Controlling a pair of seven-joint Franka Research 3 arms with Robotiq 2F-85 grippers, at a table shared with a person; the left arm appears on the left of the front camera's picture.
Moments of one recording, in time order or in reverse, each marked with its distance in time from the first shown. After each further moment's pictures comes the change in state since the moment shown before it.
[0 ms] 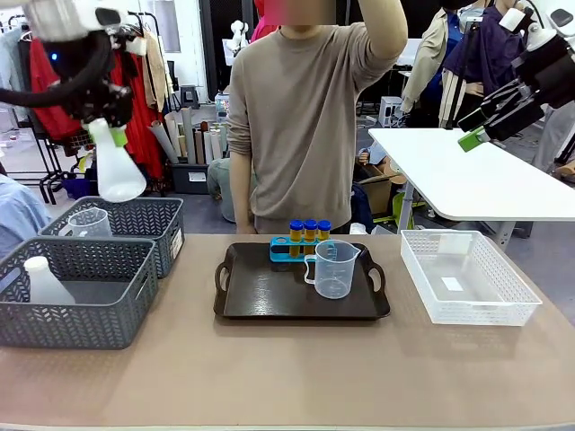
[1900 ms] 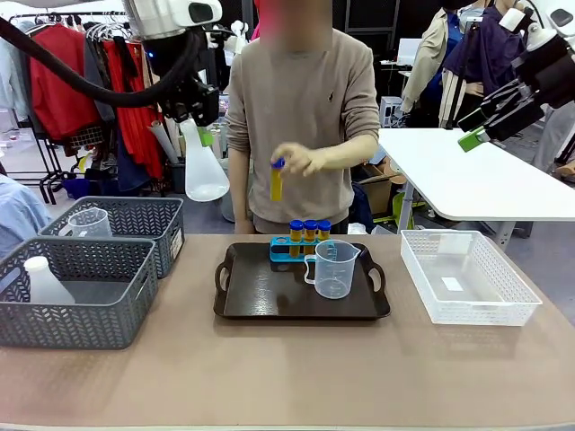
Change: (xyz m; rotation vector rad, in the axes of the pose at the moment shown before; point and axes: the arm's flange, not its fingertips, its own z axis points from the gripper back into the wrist) left arm 0.058 -0.117 -0.023 -0.137 0.013 -0.279; right arm 0.000 0.000 0.000 0.000 0.000 0.000
